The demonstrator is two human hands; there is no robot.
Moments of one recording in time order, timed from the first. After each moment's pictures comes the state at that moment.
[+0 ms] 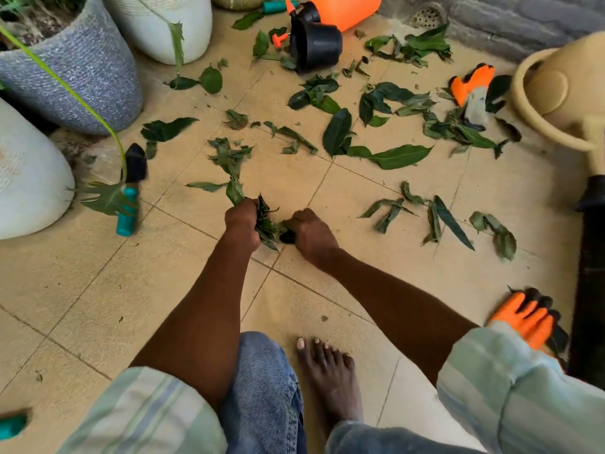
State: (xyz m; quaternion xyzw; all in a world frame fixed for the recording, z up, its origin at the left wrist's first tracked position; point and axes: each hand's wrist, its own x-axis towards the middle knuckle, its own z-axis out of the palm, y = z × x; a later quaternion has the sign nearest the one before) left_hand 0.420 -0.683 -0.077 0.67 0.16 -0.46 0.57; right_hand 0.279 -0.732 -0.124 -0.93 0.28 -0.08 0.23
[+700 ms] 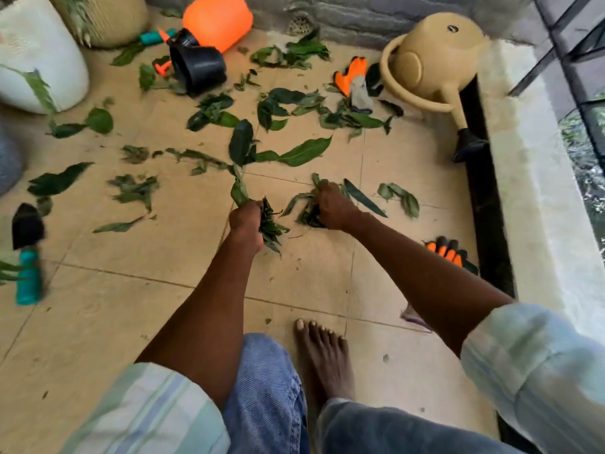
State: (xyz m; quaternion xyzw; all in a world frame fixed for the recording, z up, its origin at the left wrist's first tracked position) left_hand 0.285 -0.755 -0.052 0.69 0.04 -0.53 0.49; right_hand 0.118 -0.837 -0.072 -0.86 0.46 0.08 0.19
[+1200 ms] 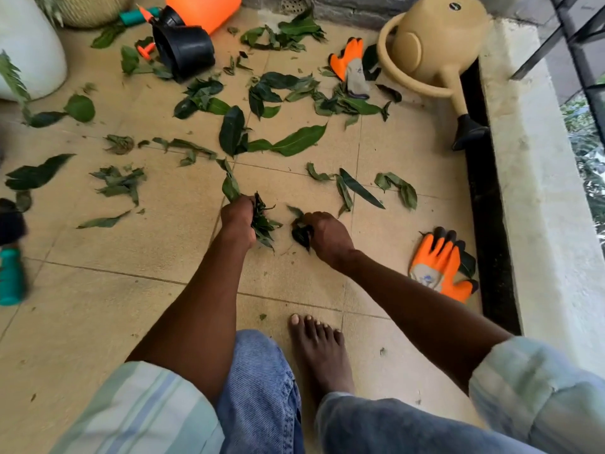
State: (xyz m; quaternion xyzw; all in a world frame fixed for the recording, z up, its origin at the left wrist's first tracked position) left_hand 0.287 -0.761 -0.076 0.70 0.03 -0.53 0.48; right_hand 0.101 -0.764 -0.107 -0.84 0.48 -0.07 0.23
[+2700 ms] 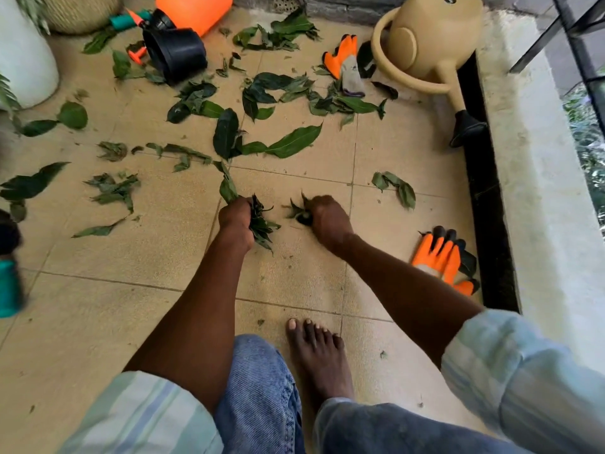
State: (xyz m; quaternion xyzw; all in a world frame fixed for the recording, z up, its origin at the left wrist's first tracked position) left_hand 0.286 -0.769 -0.078 0.71 0.03 -0.52 0.46; right_hand 0.105 -0.799 -0.110 -0.84 0.51 -0.02 0.15
